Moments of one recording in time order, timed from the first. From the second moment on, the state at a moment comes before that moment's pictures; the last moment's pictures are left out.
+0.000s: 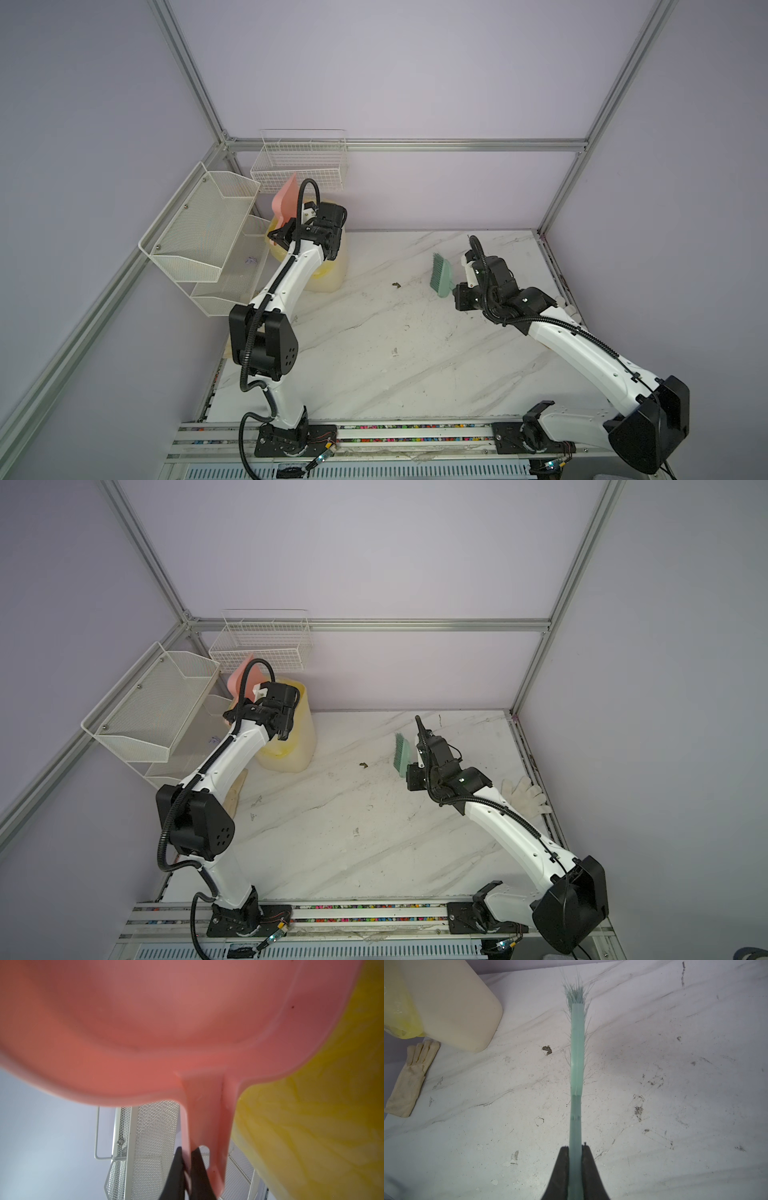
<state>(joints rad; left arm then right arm) -0.22 1.80 1.72 -0.74 -1.38 0.51 0.56 1.25 1.09 -0.60 0.05 0.41</state>
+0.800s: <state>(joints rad) -0.24 1.67 1.31 0.44 -1.43 1.45 0.56 1.25 1.09 -0.59 0.05 0.41</state>
